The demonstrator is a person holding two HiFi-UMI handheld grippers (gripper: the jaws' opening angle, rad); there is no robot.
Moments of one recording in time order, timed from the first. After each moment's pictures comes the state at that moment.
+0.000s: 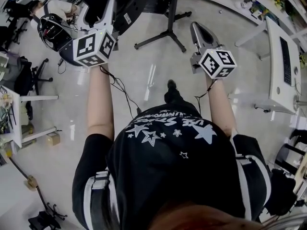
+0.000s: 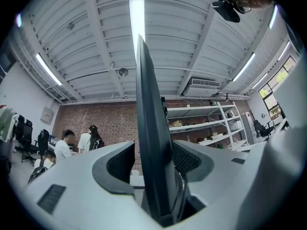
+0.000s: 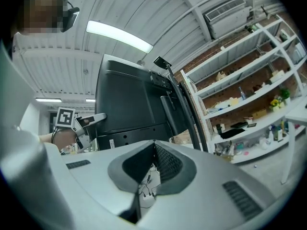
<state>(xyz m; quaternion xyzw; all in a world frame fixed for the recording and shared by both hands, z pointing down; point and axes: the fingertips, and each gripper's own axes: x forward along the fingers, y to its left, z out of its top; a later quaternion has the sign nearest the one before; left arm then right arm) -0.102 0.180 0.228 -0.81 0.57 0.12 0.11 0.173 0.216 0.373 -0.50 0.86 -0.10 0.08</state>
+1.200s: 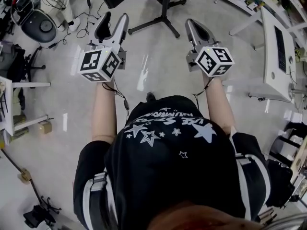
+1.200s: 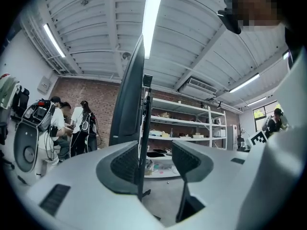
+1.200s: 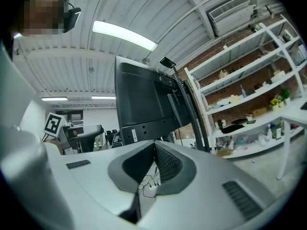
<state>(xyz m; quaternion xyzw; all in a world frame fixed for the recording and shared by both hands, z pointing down) -0.054 0.328 0.309 -0.85 0.52 0.11 -0.02 0.174 0.323 0.387 -0.48 0.87 -0.11 0.05</state>
